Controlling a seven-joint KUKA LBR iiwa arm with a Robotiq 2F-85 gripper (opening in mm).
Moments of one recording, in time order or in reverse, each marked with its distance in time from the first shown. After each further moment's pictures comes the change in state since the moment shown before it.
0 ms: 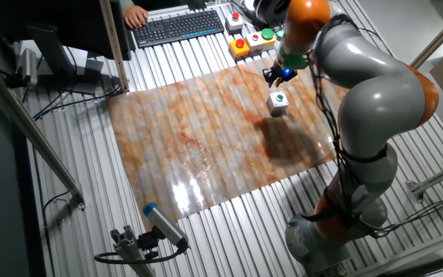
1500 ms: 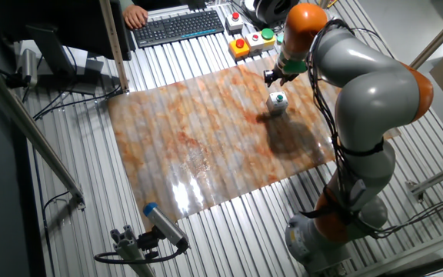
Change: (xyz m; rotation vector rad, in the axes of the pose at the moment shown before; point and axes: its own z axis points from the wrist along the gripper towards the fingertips) arm -0.021 -0.026 0.051 -0.002 -0.037 -0.052
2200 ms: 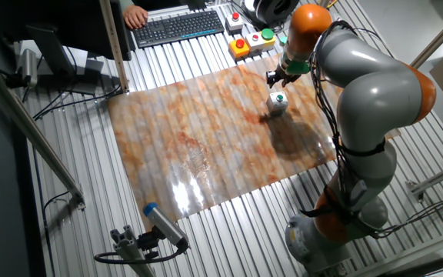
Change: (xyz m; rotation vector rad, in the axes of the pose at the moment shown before) arm 0.004 -0.002 -0.013 -0.010 0.015 -0.002
